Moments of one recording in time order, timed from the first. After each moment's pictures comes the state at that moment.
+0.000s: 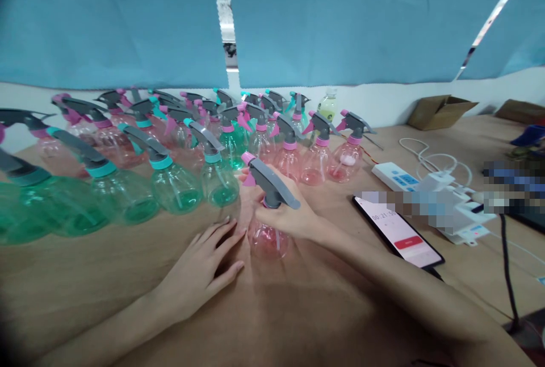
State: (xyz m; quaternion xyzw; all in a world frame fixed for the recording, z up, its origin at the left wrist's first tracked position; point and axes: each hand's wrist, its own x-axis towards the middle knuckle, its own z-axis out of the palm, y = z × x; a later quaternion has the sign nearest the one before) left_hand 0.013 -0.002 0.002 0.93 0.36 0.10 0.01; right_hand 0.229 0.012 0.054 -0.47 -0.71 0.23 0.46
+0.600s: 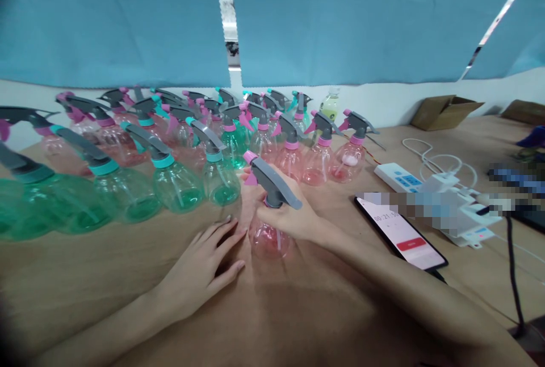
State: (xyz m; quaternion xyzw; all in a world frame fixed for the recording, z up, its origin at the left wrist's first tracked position) left_hand 0.012 -0.002 0.002 0.93 0.36 0.10 0.02; right_hand 0.229 0.010 0.054 -0.50 -0.70 0.23 0.46
